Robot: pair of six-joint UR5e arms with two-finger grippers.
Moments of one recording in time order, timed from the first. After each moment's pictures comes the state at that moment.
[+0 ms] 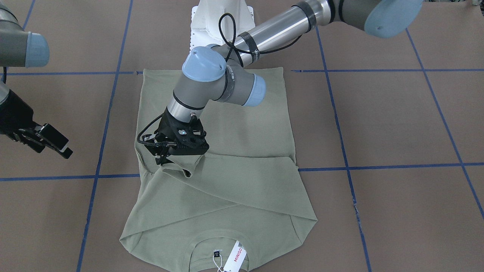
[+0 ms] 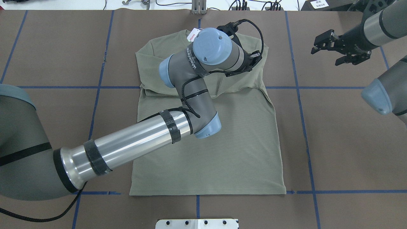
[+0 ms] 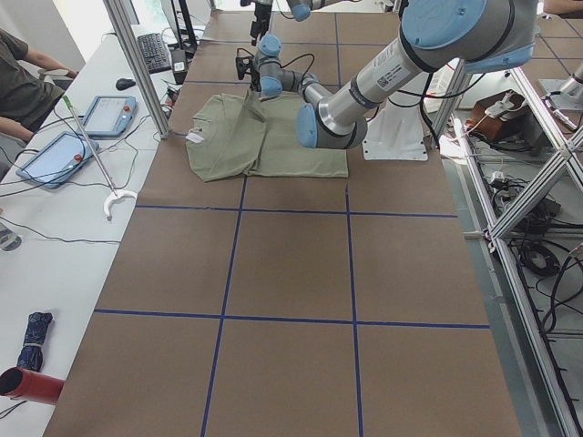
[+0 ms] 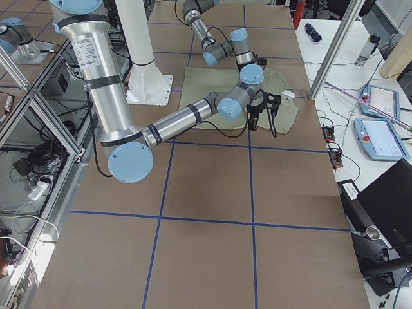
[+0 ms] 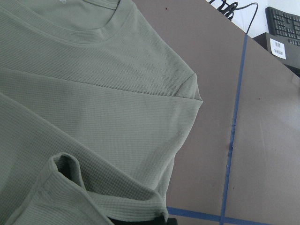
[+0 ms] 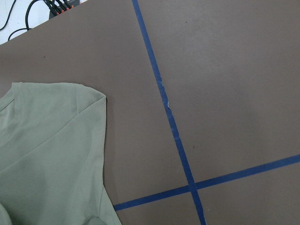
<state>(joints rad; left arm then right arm) -0.56 -2.80 -0.86 -2.40 -1.73 -1.64 1.09 -1.29 1.76 -1.21 2.20 1.21</state>
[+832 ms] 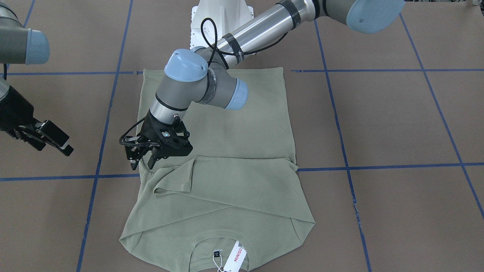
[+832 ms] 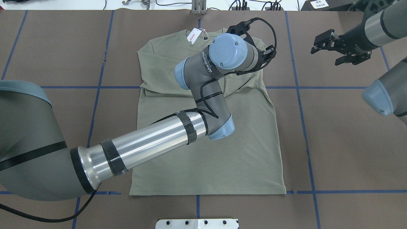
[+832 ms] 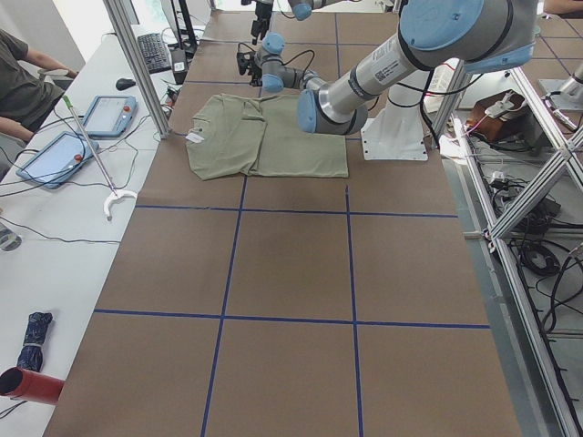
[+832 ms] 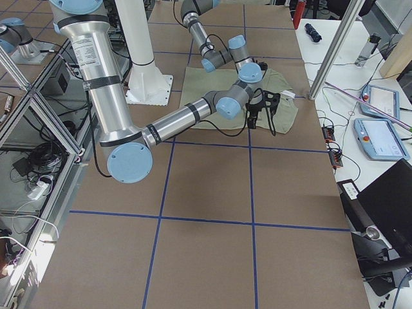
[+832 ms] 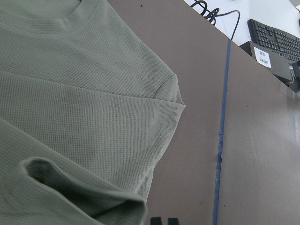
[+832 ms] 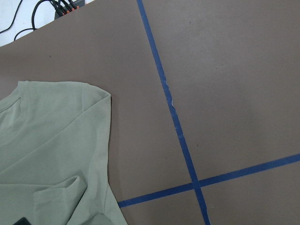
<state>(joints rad) -0.55 -2.85 -0.82 -2.43 -1.68 -1.69 1.08 -1.29 1.77 -1.21 2.19 1.21</state>
